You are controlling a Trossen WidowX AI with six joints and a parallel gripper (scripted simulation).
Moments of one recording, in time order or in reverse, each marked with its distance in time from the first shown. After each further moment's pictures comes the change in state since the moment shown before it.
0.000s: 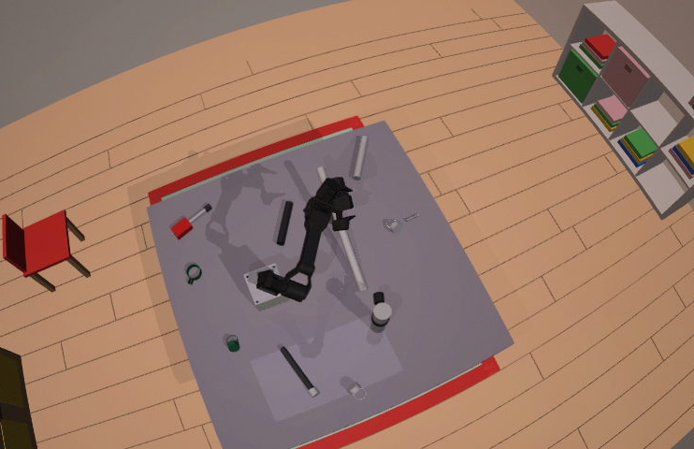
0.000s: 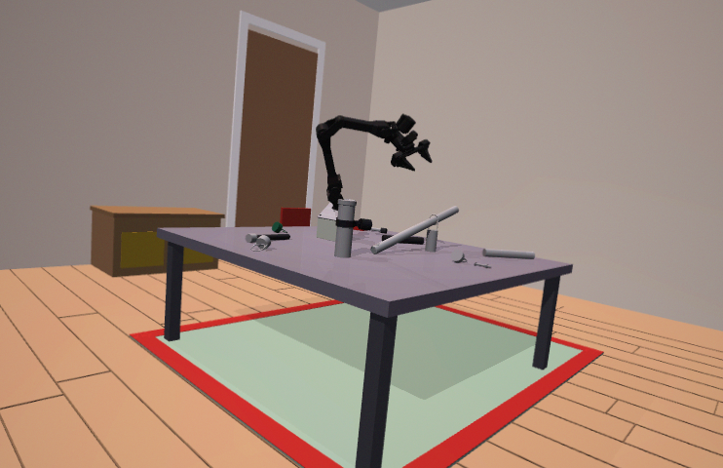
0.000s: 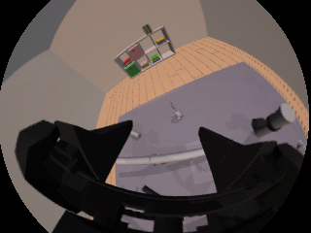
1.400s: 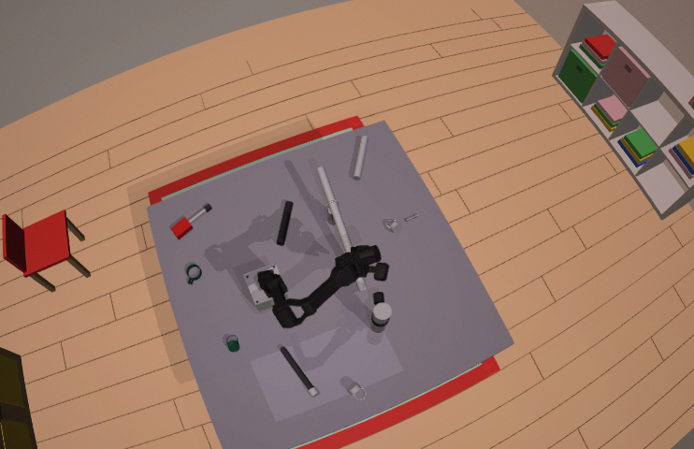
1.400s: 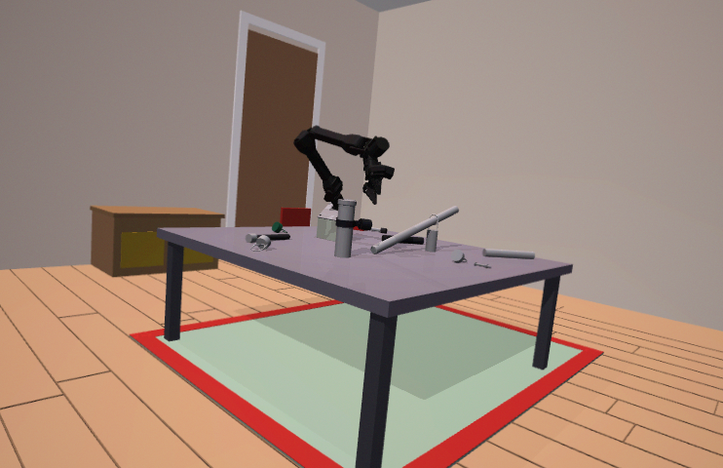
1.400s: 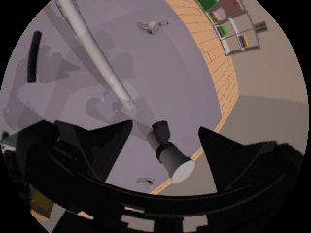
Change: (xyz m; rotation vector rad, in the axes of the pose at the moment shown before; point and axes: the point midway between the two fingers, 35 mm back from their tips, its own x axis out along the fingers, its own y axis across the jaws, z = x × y) arm 0.053 -0.265 0.022 -1.454 0.518 -0.177
